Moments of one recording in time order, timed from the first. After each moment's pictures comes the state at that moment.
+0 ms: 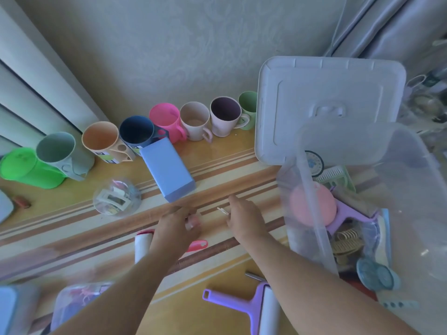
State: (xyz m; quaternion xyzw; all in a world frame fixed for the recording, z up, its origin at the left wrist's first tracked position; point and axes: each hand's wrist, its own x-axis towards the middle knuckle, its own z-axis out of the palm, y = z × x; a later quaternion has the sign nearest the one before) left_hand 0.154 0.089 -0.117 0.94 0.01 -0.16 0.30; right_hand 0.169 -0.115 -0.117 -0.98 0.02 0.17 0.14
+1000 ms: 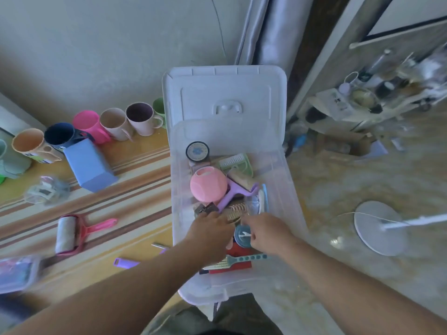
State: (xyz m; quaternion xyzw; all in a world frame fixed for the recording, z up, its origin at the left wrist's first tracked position) left_hand 0.045 -0.244 0.021 0.91 -0.36 -0.22 -0.01; right_hand 0.025 -0.446 -0.017 -0.95 -0.06 0.28 0.12
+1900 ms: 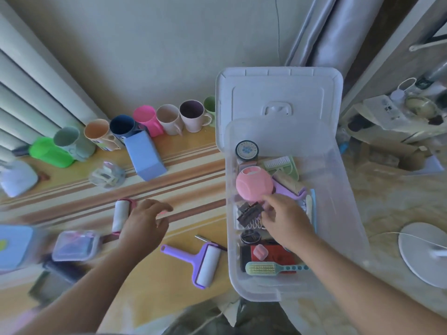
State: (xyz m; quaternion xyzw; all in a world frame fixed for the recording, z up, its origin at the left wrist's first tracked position) left_hand 0.039 0.000 0.009 0.97 0.02 -0.06 0.24; right_hand 0.048 -0.363 -0.003 -0.95 -0.07 0.02 0.30
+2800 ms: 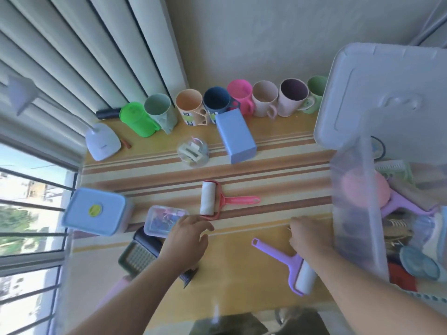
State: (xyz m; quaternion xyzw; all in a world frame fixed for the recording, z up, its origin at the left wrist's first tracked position) left_hand -0.015 0.186 -0.068 0.96 0.00 -0.17 0.24; right_hand 0.053 -0.142 -0.112 -0.95 -0.04 0.30 -0.06
